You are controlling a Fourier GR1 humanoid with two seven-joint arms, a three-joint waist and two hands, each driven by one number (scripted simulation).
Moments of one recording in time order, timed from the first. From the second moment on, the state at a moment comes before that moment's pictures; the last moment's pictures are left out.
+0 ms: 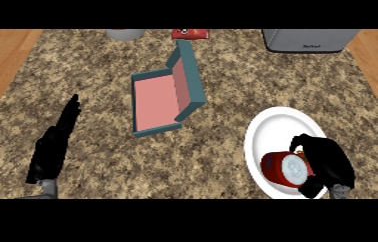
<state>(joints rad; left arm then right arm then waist) 0.02 0.20 0.05 -1.56 -0.18 0.05 0.09 0.05 -0.31 0.14 -1.52 1.16 0.17 0.18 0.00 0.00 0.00</state>
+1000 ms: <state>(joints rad) 0.03 0.18 0.05 -1.57 -0.21 0.06 0.08 0.19 -0.01 0.52 -1.84 1.49 0.08 0.95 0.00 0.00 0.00</state>
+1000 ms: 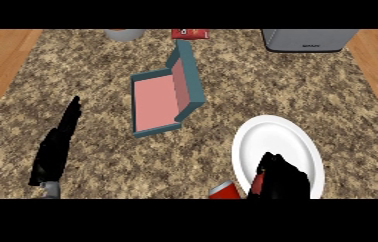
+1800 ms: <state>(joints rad) 0.00 0.17 0.04 -1.57 -0.22 0.05 0.11 -0.19 0.00 0.73 -2.06 1.38 -0.01 1.03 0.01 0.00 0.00</state>
